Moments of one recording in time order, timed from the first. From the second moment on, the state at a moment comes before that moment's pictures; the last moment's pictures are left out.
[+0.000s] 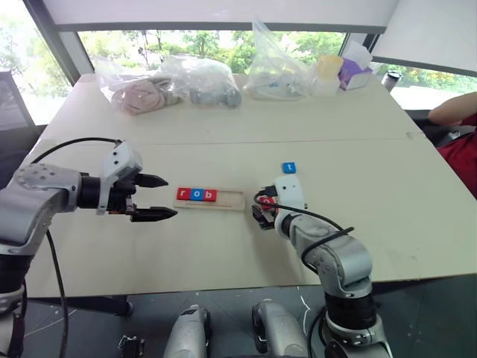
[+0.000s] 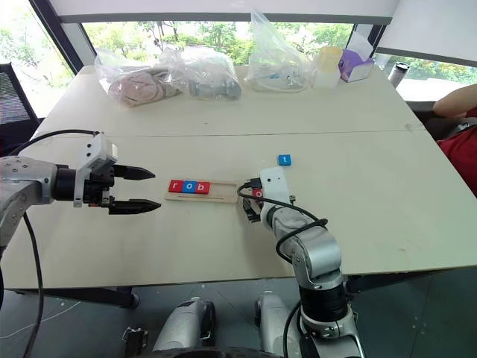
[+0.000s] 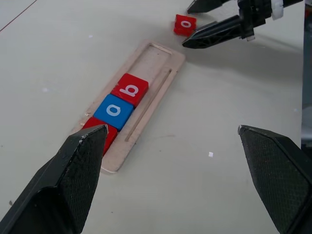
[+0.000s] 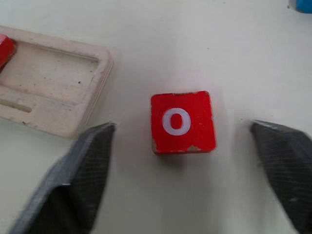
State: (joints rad) left arm -0.43 1.02 0.02 -0.17 -0.52 0.71 -1.22; right arm -0.32 -0.08 0.10 -0.47 0.17 1.27 -0.05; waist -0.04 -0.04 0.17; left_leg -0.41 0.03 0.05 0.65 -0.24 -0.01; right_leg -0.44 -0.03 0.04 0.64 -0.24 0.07
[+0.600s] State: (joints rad) left arm -0.49 1.06 0.00 -0.21 -0.56 0.69 -1.38; right arm -0.56 -0.76 0.29 0.15 0.15 0.22 1.17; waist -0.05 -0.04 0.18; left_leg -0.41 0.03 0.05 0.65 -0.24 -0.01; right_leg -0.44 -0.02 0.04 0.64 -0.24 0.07
